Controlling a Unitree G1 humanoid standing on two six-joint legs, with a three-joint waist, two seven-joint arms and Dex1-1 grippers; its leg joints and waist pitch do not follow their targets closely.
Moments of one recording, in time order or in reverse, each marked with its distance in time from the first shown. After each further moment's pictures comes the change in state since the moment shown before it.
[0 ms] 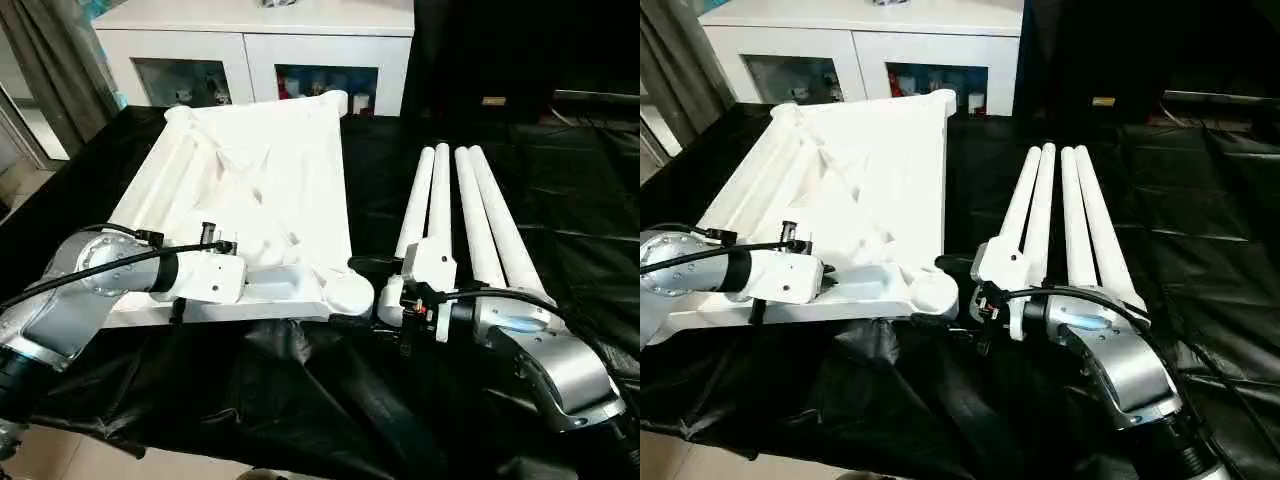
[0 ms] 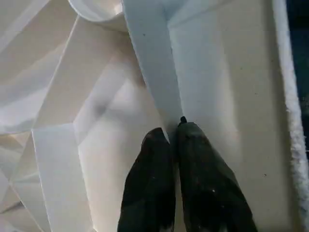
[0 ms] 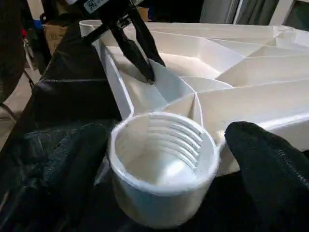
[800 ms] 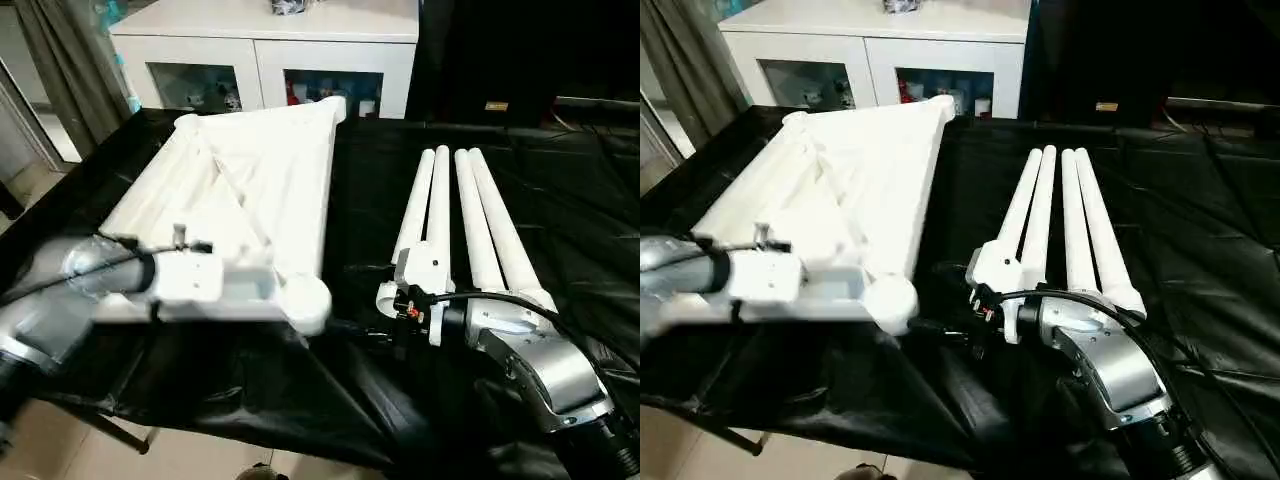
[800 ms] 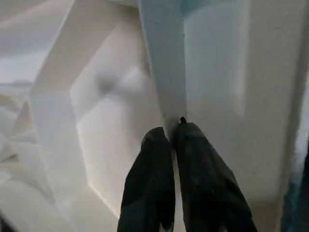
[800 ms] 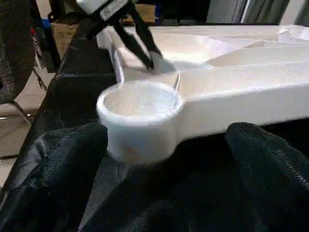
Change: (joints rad) left arm 0.035 -0.018 -0.001 0.104 0.070 0.009 0.068; right arm -0.004 0.023 0.017 0.043 -0.013 0.000 0.000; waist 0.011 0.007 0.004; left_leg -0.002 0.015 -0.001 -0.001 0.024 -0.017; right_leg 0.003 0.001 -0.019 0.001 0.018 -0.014
